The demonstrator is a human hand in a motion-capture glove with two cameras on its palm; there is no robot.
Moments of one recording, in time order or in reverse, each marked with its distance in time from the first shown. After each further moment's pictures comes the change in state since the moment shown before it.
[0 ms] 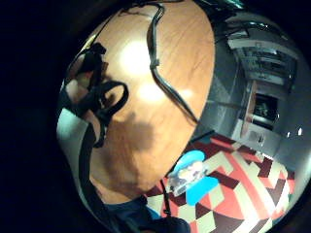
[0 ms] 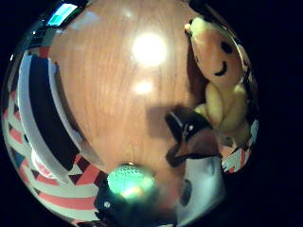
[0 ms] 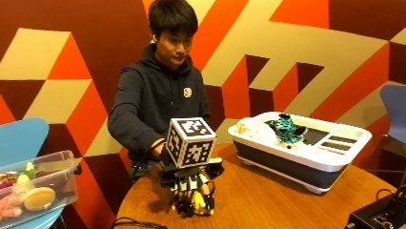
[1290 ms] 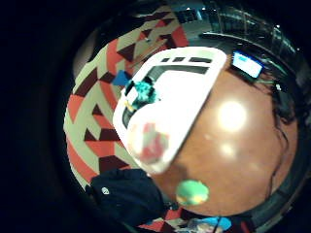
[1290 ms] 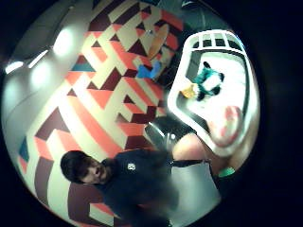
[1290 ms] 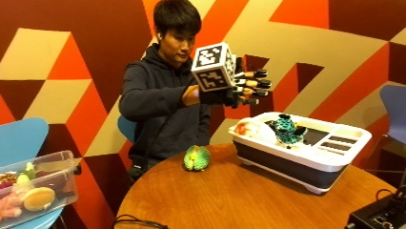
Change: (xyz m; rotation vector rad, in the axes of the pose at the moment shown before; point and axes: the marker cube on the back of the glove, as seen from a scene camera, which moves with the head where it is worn) arm -0.157 0.124 -0.173 0.215 -0.766 -0.845
